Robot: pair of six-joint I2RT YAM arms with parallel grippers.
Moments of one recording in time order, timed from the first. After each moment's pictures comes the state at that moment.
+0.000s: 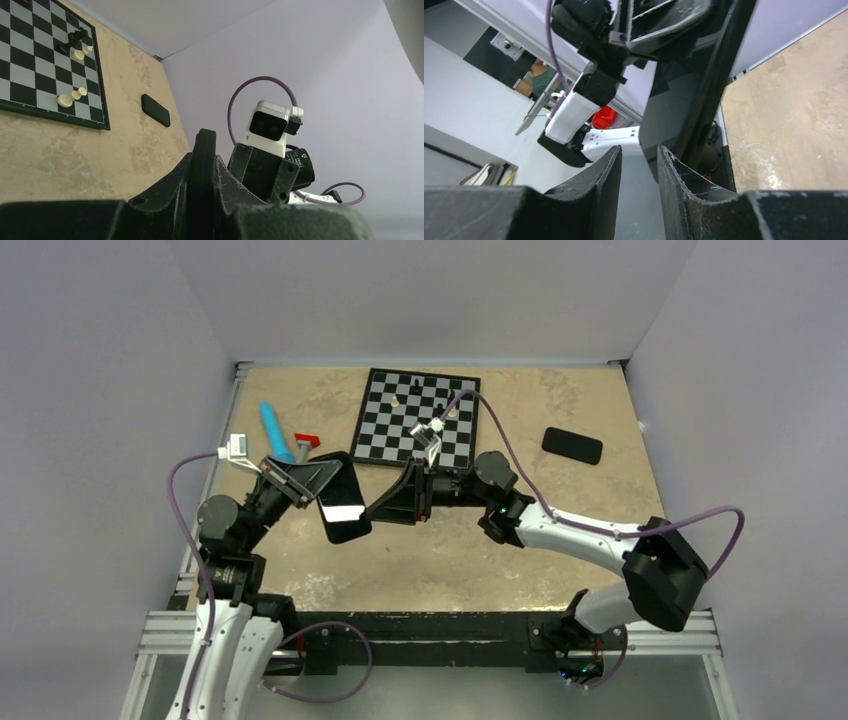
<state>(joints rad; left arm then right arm) -0.08 0.47 0.56 0.05 0.51 -1.20 0.90 1.41 0.85 0.78 -0.70 0.99</state>
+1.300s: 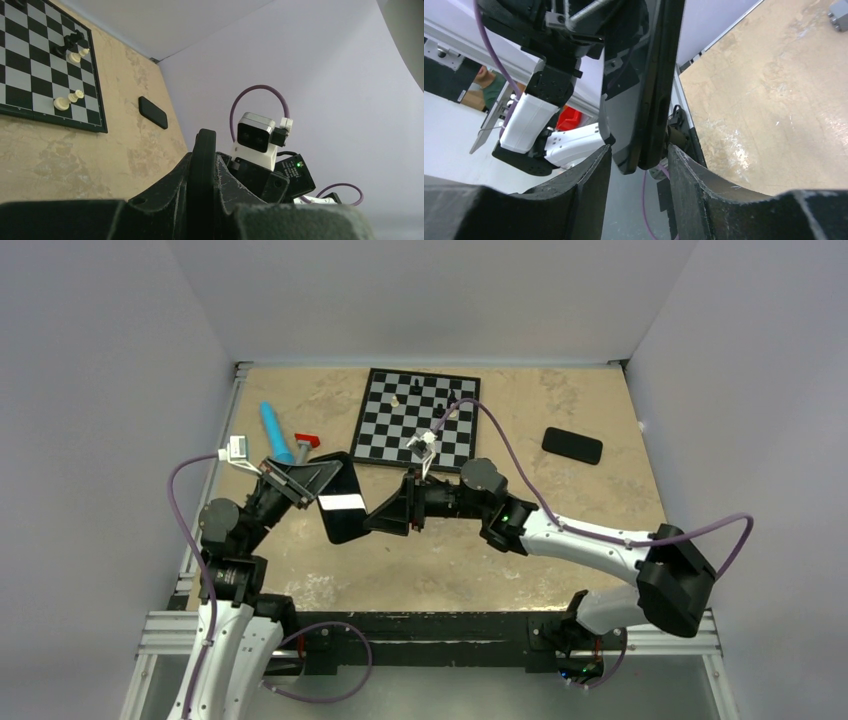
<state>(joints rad) -0.08 0.46 0.53 0.11 0.51 -1.22 0.97 1.39 0.85 0.55 -0.53 0.86</state>
